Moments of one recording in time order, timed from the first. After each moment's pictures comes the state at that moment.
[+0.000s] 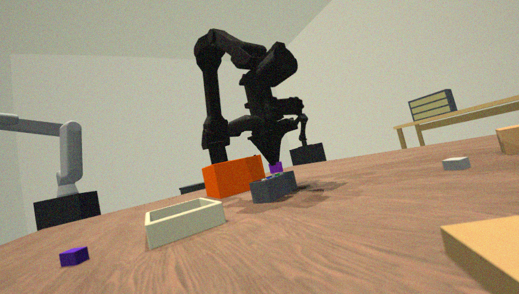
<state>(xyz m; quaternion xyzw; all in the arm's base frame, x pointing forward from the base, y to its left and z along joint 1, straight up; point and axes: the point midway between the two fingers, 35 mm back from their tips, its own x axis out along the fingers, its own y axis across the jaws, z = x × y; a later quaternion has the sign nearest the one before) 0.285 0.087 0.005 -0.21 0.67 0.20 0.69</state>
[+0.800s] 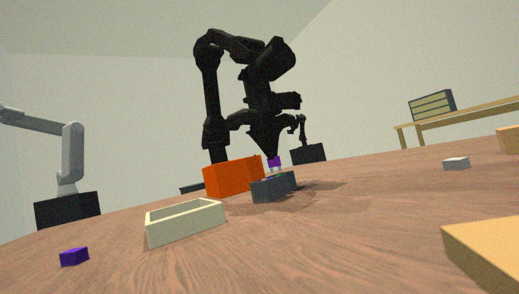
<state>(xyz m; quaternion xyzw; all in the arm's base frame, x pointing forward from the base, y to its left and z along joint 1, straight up) 0.284 0.087 0.018 -0.21 0.67 0.20 0.68</state>
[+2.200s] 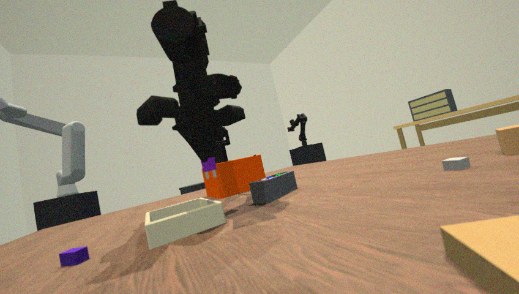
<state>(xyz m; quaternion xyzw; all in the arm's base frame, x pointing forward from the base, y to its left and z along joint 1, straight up) 0.332 -0.054 0.042 -0.21 0.67 0.20 0.69</state>
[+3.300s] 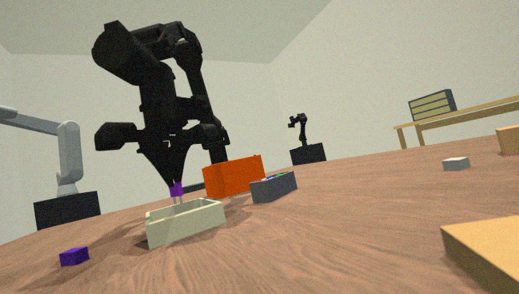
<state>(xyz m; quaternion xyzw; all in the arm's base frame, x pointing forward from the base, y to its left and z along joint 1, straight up) 0.334 -0.115 0.014 -0.22 0.67 0.20 0.69</state>
